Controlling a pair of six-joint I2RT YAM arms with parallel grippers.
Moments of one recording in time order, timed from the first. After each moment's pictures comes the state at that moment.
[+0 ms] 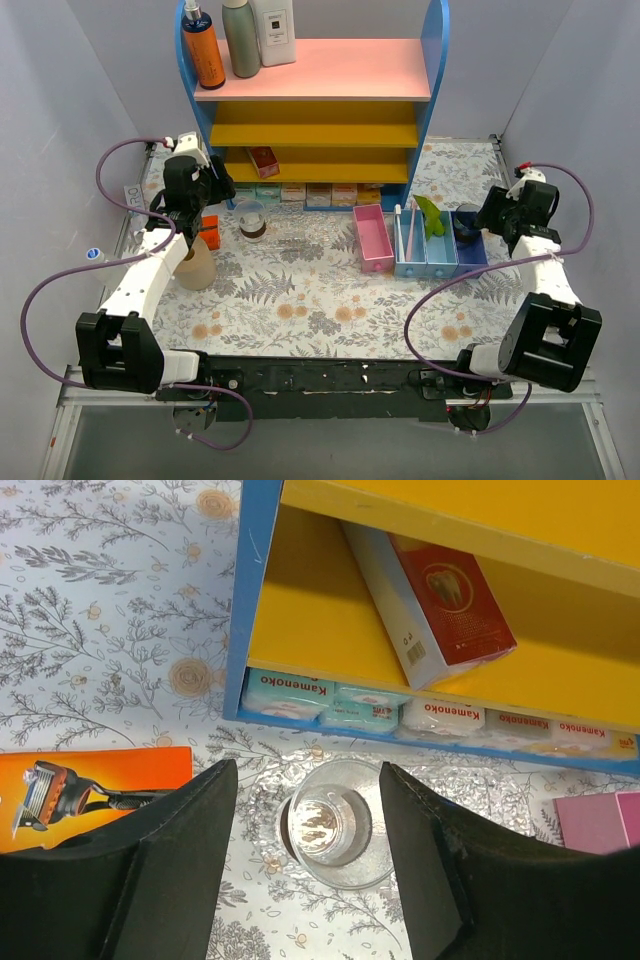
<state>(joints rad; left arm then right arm) -0.11 1.30 1.06 -0.13 -0.05 -0.29 -0.28 1.31 0.89 -0.21 -0.16 0.09</state>
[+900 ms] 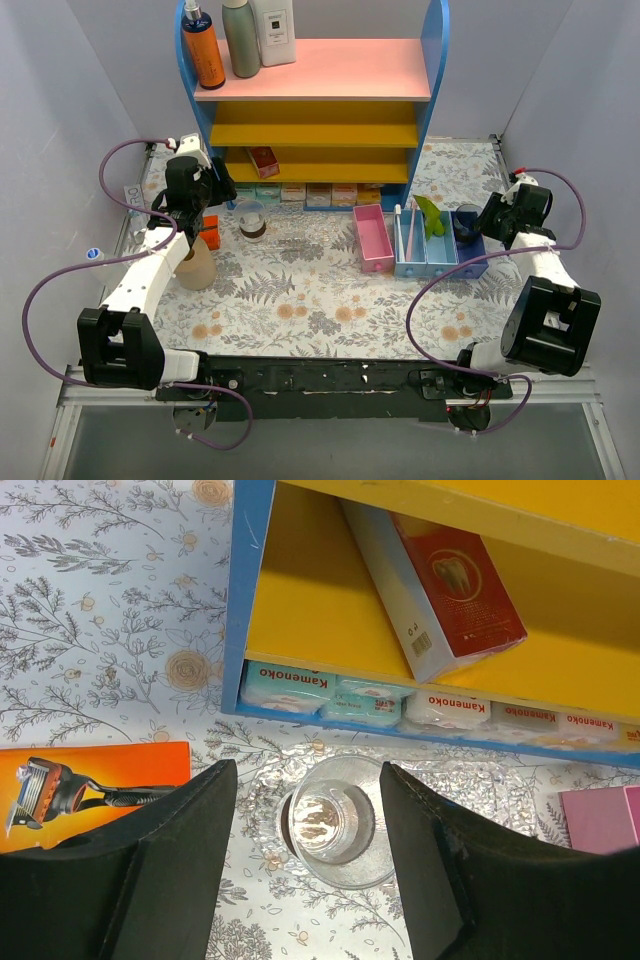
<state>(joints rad) -0.11 1.32 1.05 -0.13 -0.04 -0.28 -0.28 1.40 0.87 -0.16 -0.22 0.13</state>
